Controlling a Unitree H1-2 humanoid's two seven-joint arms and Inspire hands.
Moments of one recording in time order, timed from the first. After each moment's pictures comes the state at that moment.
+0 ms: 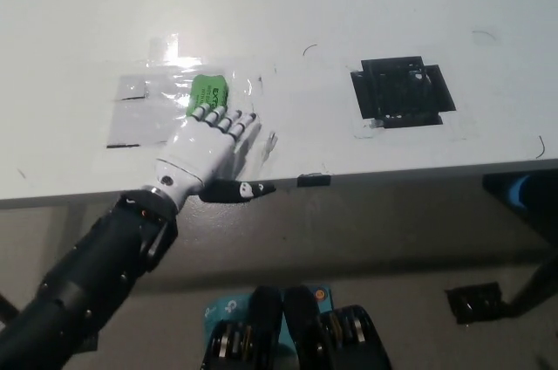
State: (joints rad) left_arm -0.70 0.36 -0.65 0.57 1.07 0.02 0.14; right_arm 0.03 -0.14 -0.40 0.10 0.15 0.01 -0.09
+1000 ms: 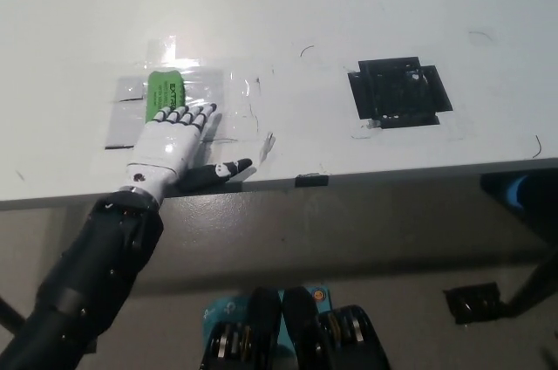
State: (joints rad) left_arm -0.65 0.30 -0.41 0.61 0.94 0.06 0.12; right_arm -0.01 -0.14 -0.41 0.11 0.16 0.00 -0.14
